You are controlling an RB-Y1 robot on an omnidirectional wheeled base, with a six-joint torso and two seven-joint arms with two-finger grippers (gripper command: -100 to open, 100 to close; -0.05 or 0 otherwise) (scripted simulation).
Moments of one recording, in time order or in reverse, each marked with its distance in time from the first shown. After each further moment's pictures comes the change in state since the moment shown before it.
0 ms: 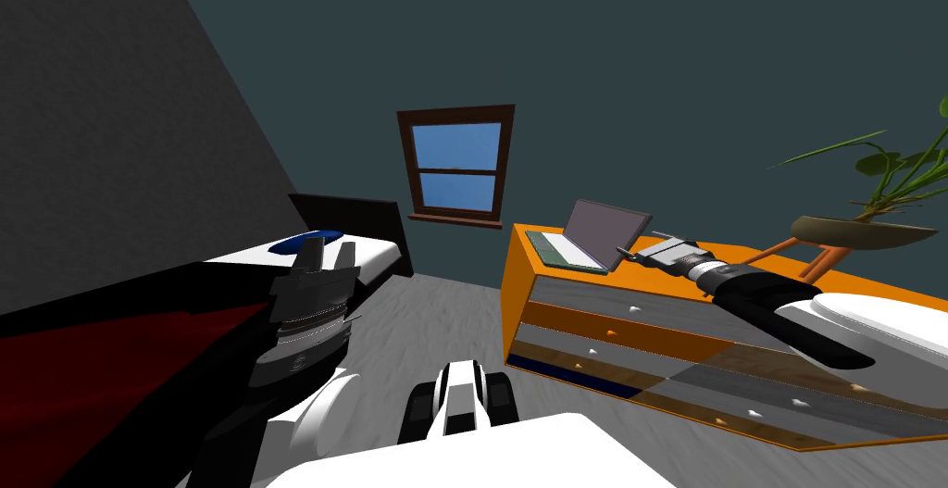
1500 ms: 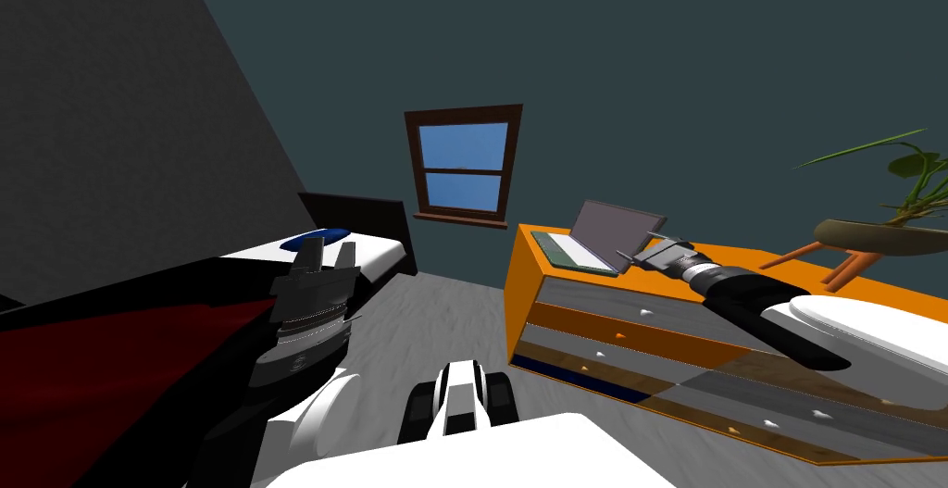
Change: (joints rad) left arm 0.000 0.000 0.000 0.000 0.000 0.000 0.000; right arm 0.024 -0.009 0.027 -0.040 0.117 0.083 0.107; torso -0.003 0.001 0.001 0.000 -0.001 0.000
